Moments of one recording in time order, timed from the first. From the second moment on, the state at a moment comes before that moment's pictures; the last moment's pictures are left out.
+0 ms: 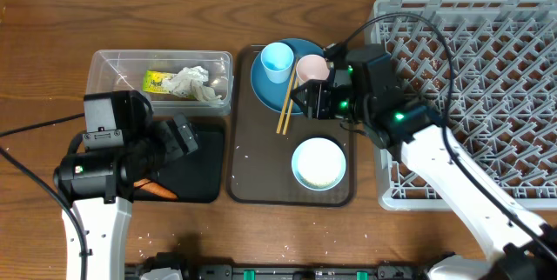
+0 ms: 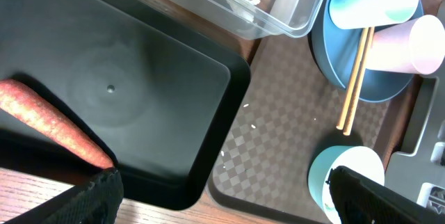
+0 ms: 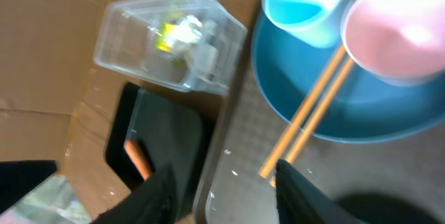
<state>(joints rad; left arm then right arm) 0.11 1.05 1.05 -1.09 0.23 -0.40 0.50 1.51 1.12 -0.35 -0.41 0.62</state>
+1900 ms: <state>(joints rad) 0.11 1.05 1.05 -1.09 0.23 -0.40 0.66 1.76 1.12 -0.36 -0.06 1.02</state>
